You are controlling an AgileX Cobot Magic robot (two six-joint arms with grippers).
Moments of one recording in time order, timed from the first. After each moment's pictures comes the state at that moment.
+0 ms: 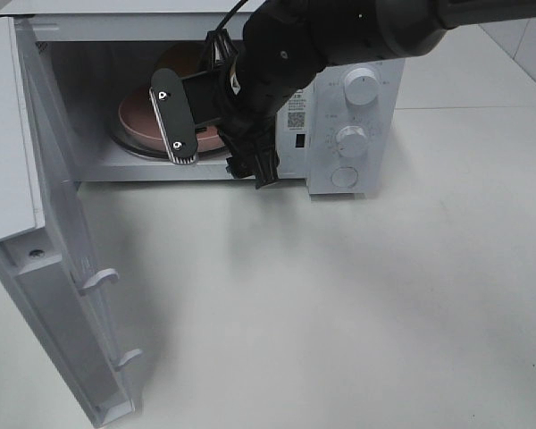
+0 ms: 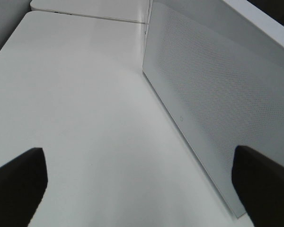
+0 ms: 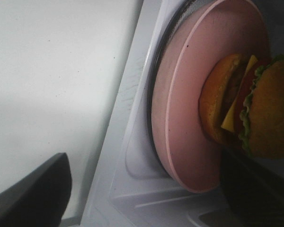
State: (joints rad) left arm 0.03 0.00 -0.52 -0.09 1.08 -0.02; right arm 0.73 2.07 -1.55 -0.42 0.40 -1.00
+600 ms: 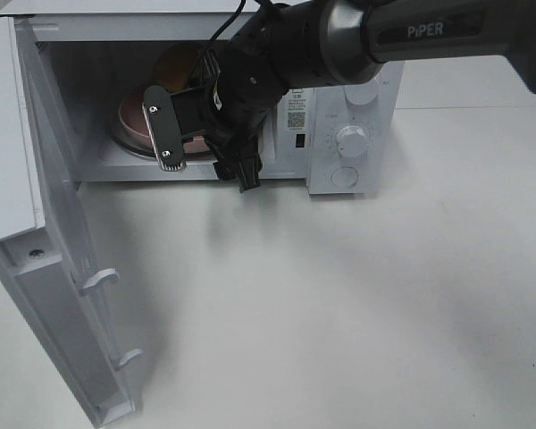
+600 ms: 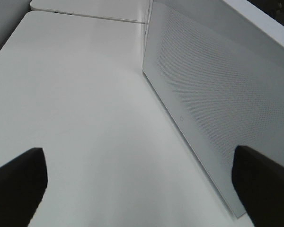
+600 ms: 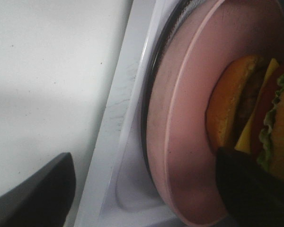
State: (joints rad) left arm 0.03 0.00 -0.52 -0.09 1.08 -0.02; right arm 0.71 2.25 -1.72 -0.44 0.41 -0.97
